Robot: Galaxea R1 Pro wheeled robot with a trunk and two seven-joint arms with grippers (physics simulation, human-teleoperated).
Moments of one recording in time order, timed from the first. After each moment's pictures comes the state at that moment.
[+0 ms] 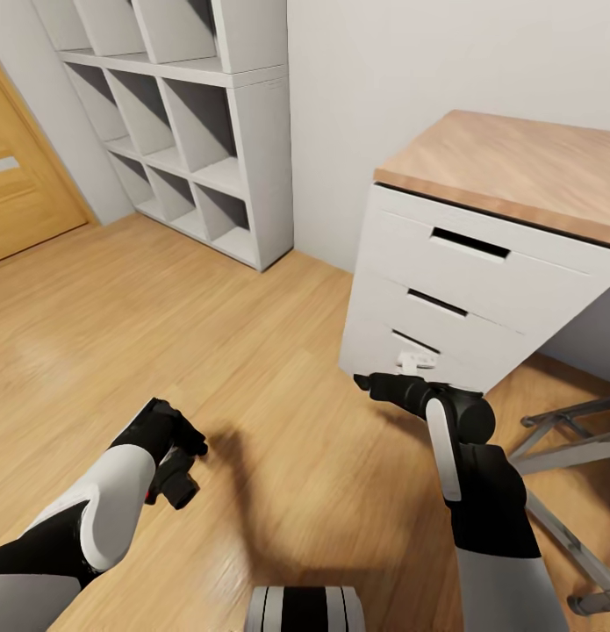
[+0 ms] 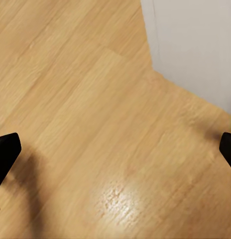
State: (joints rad) left arm -1.02 -0.01 0.45 -0.41 1.92 -0.58 0.55; right arm -0.62 0.14 -0.04 -1.61 -0.05 1.03 0.12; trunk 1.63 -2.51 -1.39
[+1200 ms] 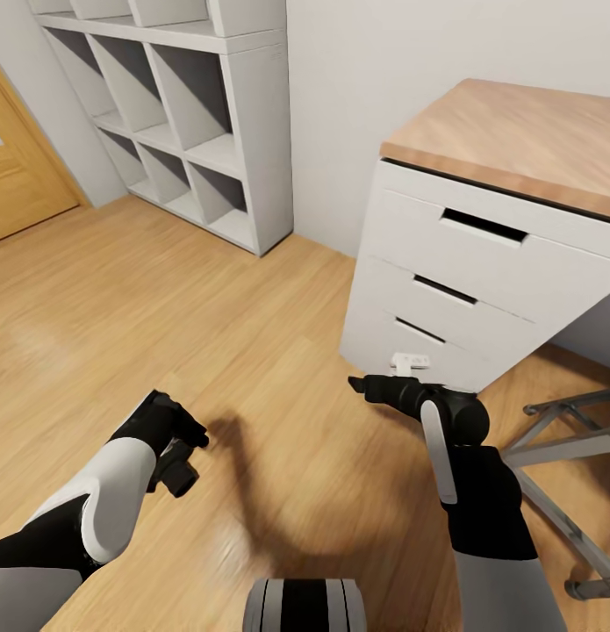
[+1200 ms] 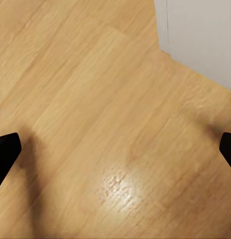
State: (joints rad) left arm -1.04 -0.01 0.43 -0.42 1.92 -0.58 0.56; right arm -0.61 0.14 0.00 -1.61 -0.05 1.03 0.12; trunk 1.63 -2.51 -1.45
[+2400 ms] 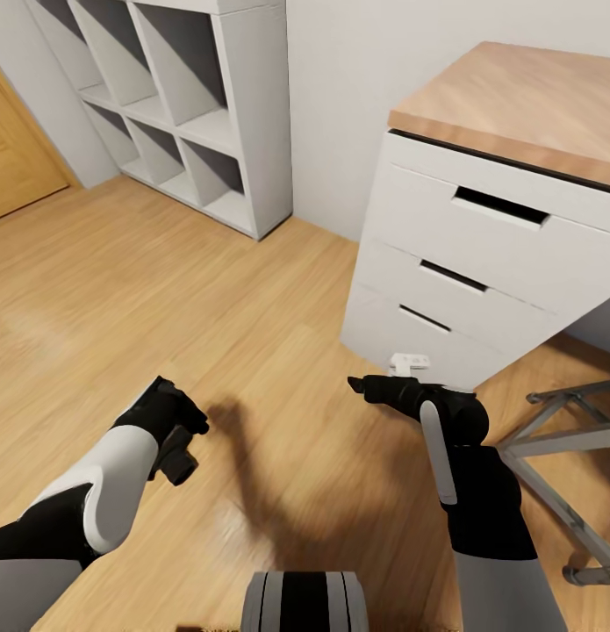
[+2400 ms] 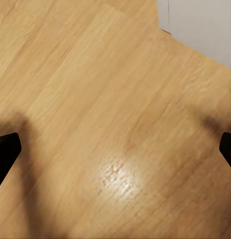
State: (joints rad) left arm -1.08 -0.01 0.35 -0.42 1.92 -0.58 0.56; right arm -0.61 0.14 0.00 -1.61 -0.05 1.03 0.12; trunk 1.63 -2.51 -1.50
